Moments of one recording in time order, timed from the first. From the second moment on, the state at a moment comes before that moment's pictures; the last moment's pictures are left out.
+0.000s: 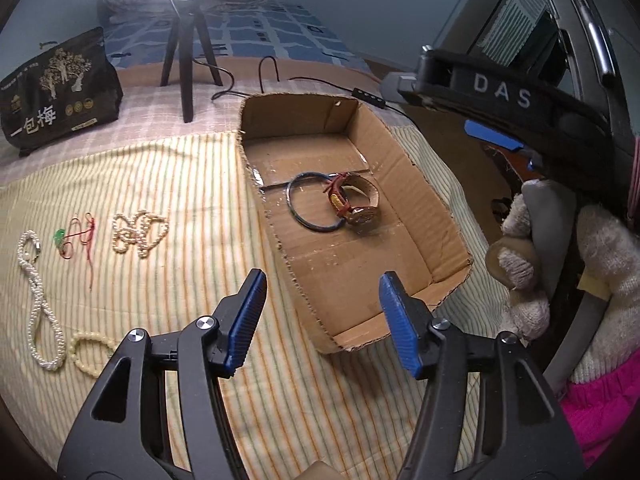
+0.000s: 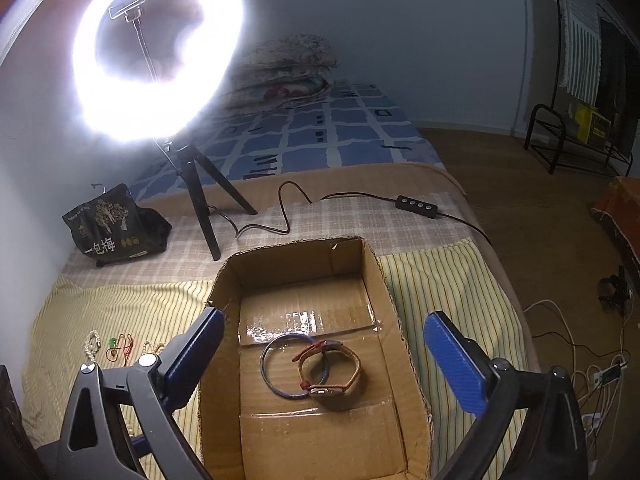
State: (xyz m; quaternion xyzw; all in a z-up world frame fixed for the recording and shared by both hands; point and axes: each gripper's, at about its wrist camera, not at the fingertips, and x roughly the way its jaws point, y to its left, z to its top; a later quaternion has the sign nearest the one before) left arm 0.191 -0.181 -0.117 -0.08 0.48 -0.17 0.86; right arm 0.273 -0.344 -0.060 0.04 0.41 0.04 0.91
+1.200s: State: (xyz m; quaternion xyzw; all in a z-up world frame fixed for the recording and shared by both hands) left arm 0.161 0.061 -0.120 -0.14 0.49 -0.01 0.86; right arm 0.183 -0.192 -0.066 -0.01 0.46 0.22 0.86
